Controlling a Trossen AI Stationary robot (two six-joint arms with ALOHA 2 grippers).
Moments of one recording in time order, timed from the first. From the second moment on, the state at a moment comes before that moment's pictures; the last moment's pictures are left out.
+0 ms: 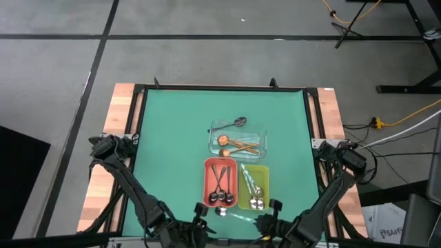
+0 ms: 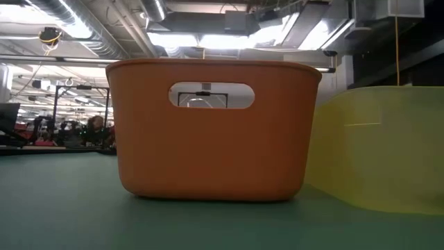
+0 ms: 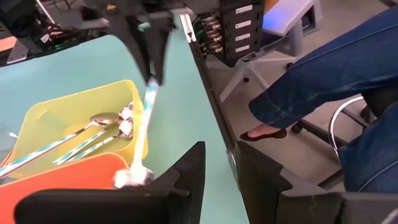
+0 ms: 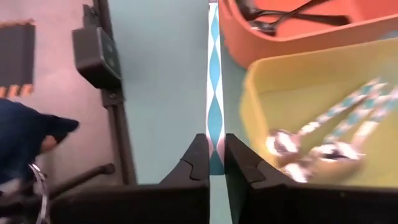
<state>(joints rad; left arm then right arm) -0.82 1.96 1.69 -0.45 -0.54 -0.28 0.95 1.98 1.59 -0.87 0.58 1.12</state>
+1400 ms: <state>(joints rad) -0.71 1.96 1.69 -0.45 -0.62 -0.28 0.65 1.73 1.59 -1.47 0.29 -0.27</state>
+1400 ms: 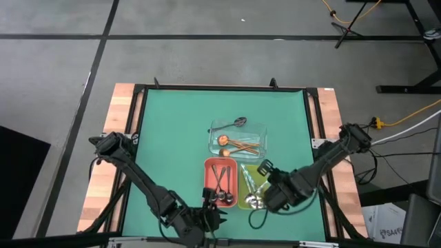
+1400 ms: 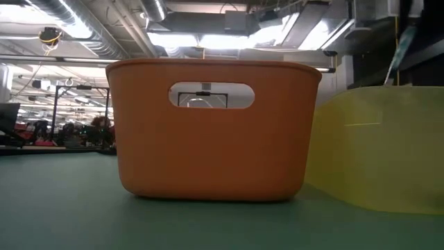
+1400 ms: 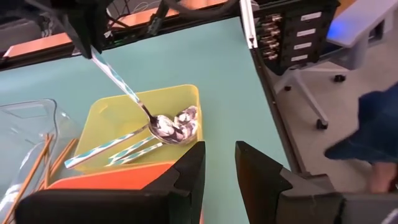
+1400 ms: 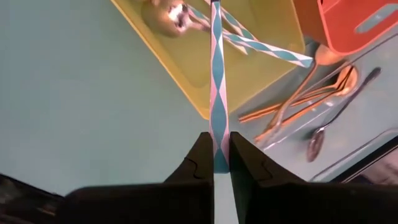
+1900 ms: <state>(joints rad) -0.67 1.96 1.69 -0.46 -0.62 -0.28 0.48 1.73 1.59 -1.47 0.29 -0.69</state>
